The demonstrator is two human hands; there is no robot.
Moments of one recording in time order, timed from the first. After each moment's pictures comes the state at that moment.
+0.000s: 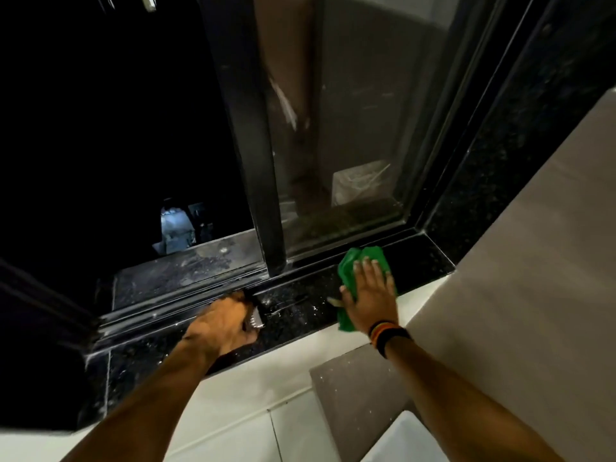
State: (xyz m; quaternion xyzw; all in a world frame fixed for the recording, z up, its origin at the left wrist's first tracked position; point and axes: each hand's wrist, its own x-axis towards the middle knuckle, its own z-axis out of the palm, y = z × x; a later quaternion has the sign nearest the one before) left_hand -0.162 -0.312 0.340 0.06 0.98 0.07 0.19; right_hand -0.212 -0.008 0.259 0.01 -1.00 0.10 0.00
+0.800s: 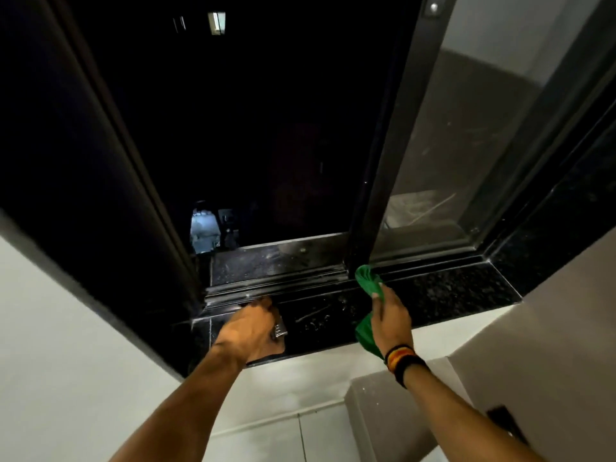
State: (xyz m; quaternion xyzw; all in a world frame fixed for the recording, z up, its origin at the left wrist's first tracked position) left_hand -0.088 -0.422 0.356 0.06 0.99 0.04 0.11; right_hand -0.144 -0.149 0.311 -0.01 -0.91 0.39 0.12
